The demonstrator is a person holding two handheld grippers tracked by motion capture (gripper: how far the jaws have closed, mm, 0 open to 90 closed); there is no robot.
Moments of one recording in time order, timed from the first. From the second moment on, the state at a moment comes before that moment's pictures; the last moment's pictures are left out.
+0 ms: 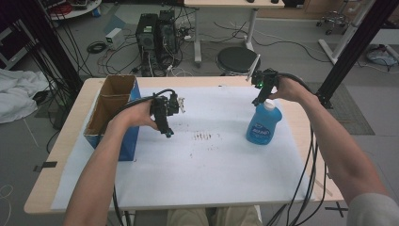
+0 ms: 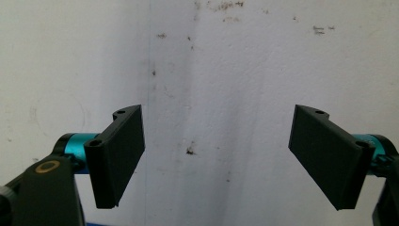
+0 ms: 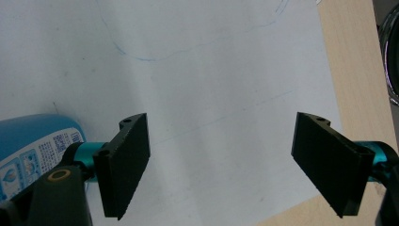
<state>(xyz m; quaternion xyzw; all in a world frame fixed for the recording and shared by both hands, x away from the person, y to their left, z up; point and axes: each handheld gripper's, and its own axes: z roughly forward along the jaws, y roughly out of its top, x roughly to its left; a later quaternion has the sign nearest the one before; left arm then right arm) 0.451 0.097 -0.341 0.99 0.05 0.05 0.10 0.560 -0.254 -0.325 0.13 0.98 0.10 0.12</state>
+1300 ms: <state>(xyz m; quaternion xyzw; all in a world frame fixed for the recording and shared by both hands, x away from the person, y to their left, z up) 0.440 0.099 -0.330 0.99 0.05 0.06 0.12 0.559 -0.258 -0.324 0.14 0.98 0.10 0.11</state>
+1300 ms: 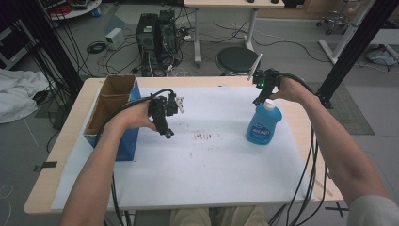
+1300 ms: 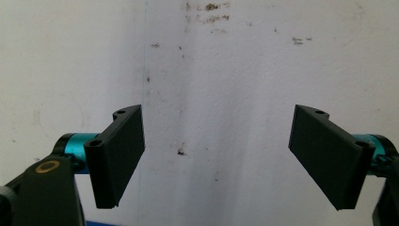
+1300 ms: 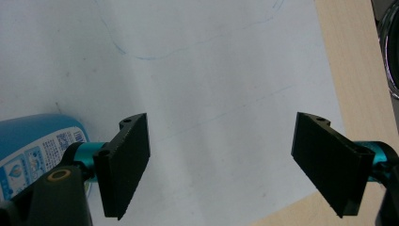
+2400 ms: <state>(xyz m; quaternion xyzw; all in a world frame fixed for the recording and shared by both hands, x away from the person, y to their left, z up) 0.434 0.101 -0.329 0.99 0.05 0.05 0.14 0.530 -0.302 -0.273 0.18 0.97 0.09 0.13</state>
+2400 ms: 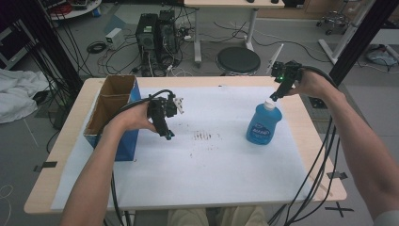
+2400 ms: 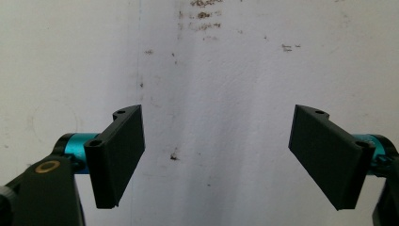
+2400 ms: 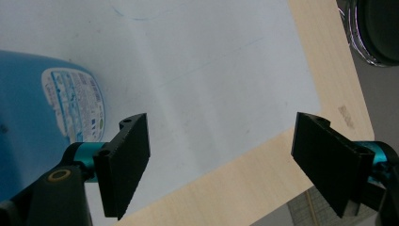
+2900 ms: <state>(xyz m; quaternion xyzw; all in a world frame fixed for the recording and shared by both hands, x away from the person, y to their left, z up) 0.433 0.104 -0.326 0.99 0.04 0.05 0.15 0.492 -0.330 -0.249 0.18 0.97 0.07 0.13</state>
